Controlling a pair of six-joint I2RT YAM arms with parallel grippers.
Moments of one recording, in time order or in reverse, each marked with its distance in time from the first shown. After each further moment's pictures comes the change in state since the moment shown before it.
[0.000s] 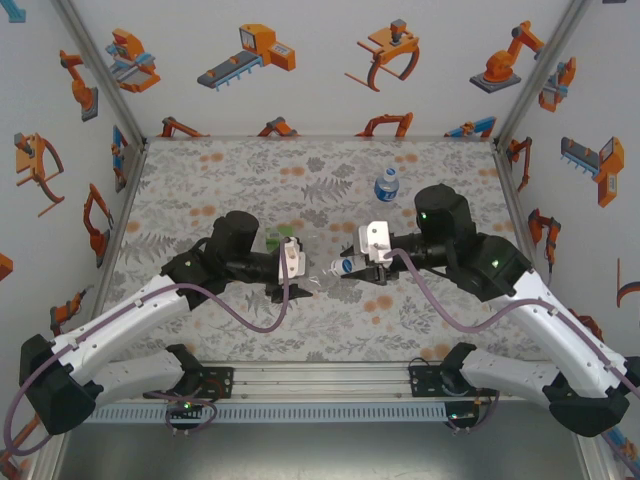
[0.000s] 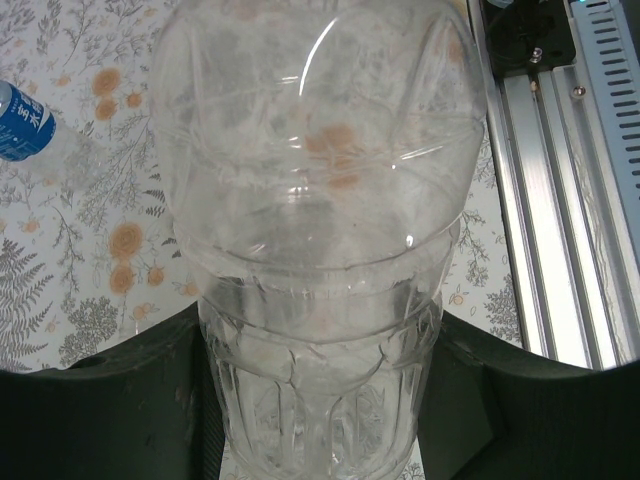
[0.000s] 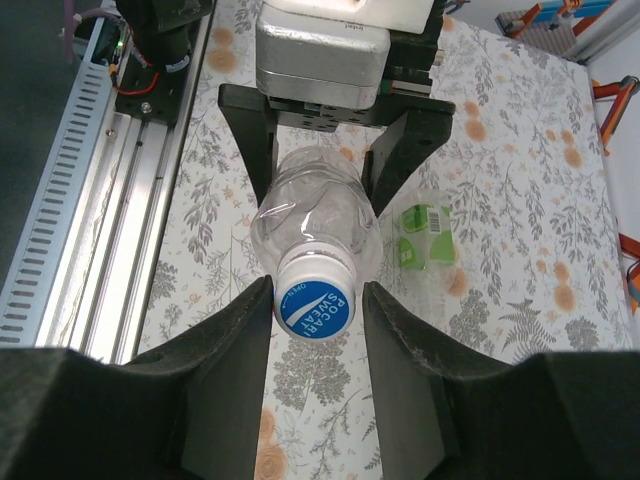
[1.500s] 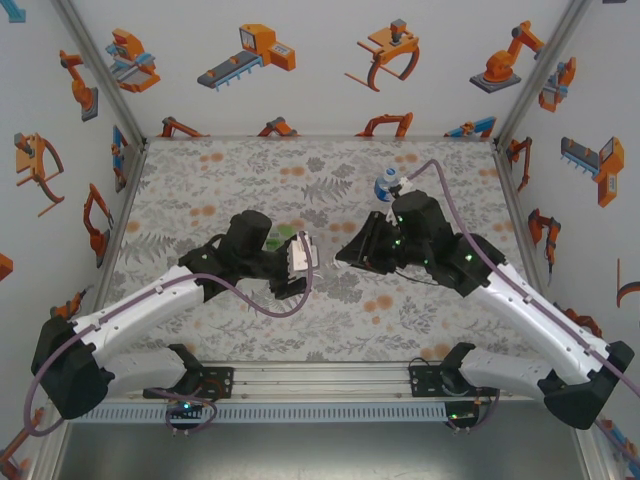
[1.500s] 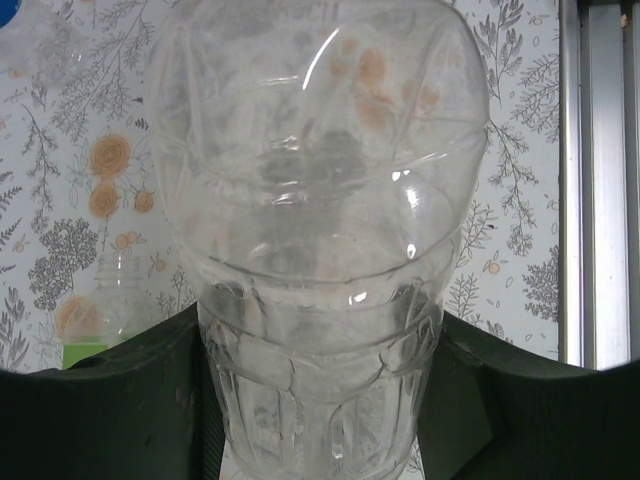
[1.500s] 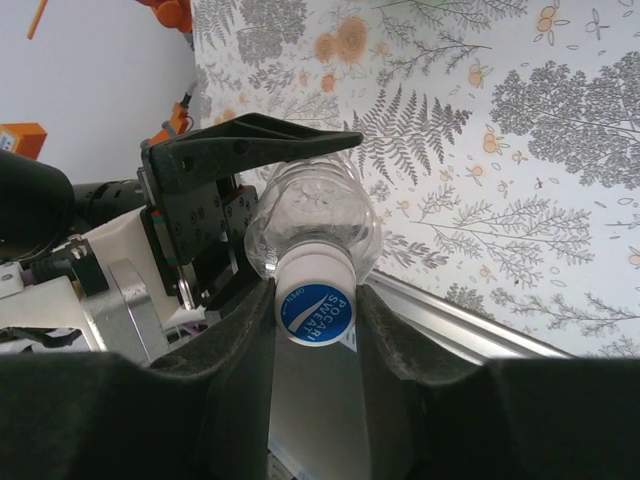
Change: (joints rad) left arm 0.013 0.110 -0.014 0.020 -0.120 -0.025; right arm -0.003 0.057 -0.090 -0.007 0.555 1.683
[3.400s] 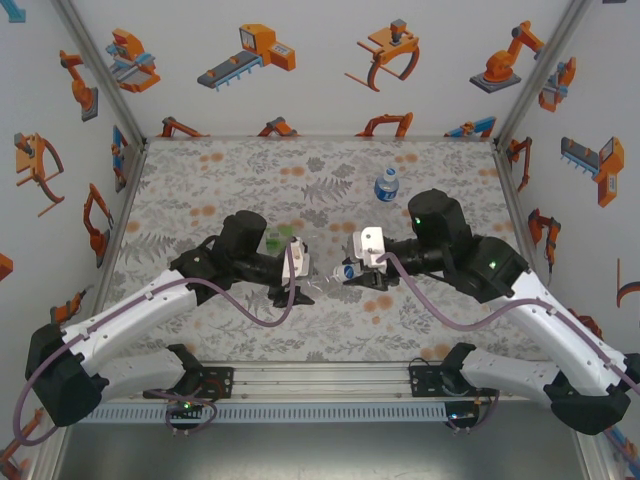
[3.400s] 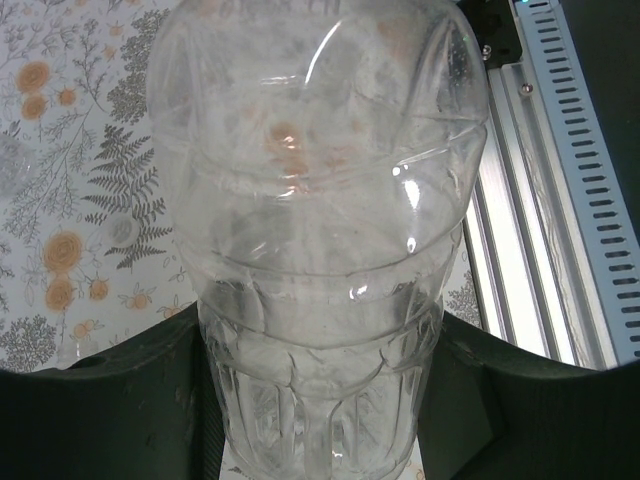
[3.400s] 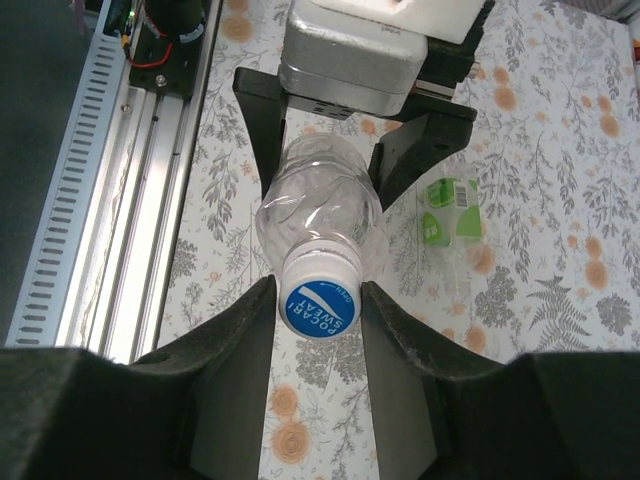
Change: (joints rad) left arm -0.007 -0.052 0.014 -0.043 0.206 0.019; right arm 0.035 -0.057 0.081 -0.046 -0.510 -1.669
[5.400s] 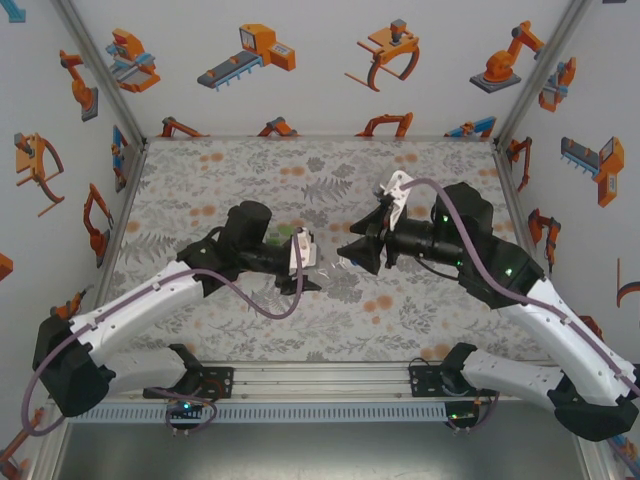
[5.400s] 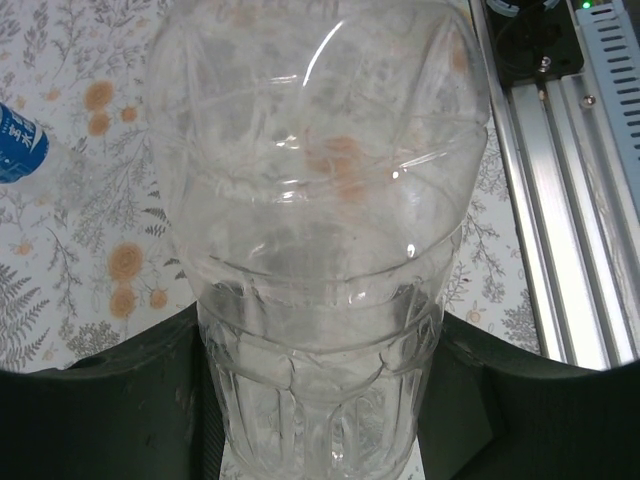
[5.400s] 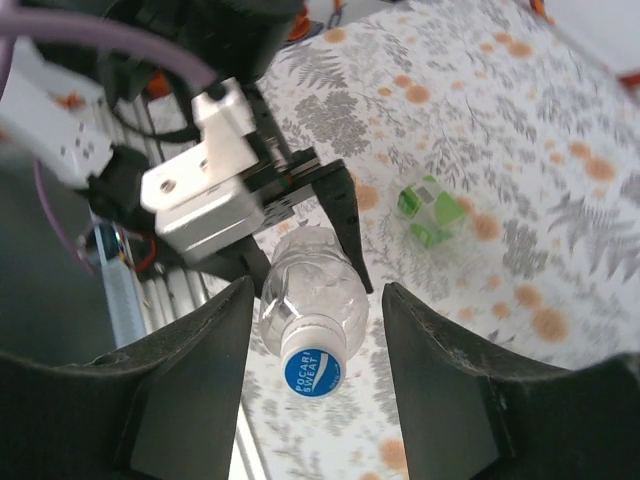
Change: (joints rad) left arm 0.000 0.060 0.066 0.042 -0.045 0.029; right arm -0.009 -0.048 0.022 0.232 0.252 0.609
